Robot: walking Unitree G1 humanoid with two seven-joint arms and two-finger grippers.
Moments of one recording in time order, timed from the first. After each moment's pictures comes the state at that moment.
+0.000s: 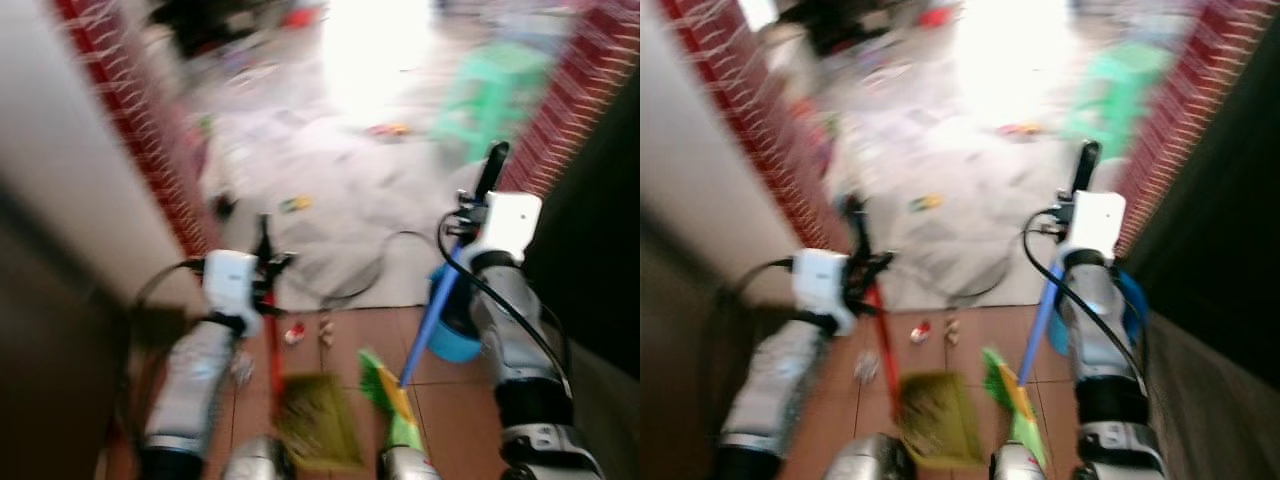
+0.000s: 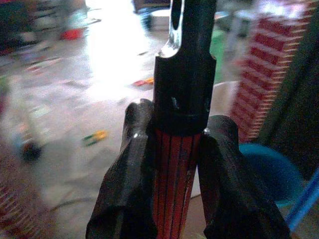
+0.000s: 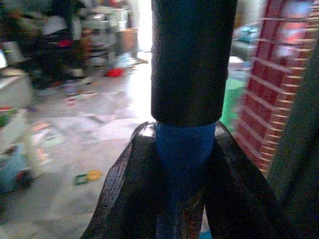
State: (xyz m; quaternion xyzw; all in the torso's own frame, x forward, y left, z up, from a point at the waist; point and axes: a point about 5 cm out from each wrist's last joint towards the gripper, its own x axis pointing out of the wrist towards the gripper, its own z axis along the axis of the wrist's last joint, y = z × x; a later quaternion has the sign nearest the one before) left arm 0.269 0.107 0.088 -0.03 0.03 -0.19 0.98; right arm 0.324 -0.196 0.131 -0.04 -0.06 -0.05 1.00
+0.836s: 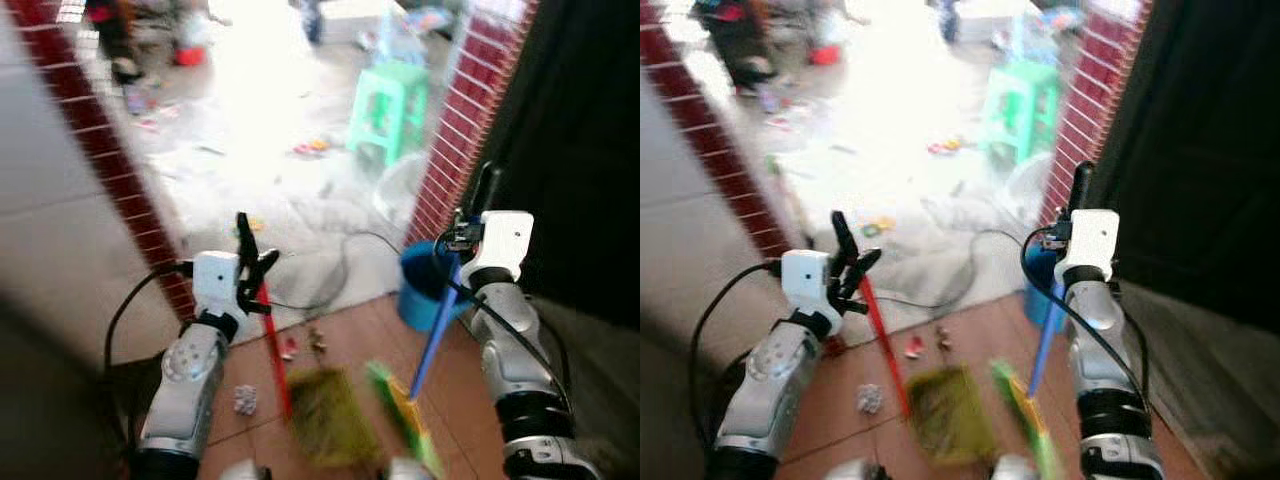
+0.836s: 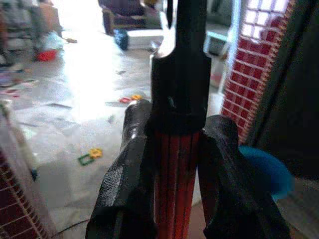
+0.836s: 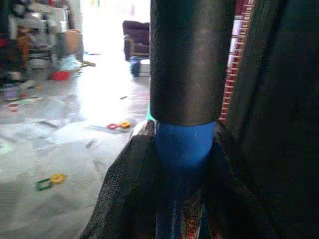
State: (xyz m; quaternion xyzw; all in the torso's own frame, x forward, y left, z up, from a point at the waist) left arm 0.270 0.126 0.086 -0.03 0.02 -0.13 0.99; right arm 0.318 -0.197 0.117 -0.04 -0.04 -0.03 1.00
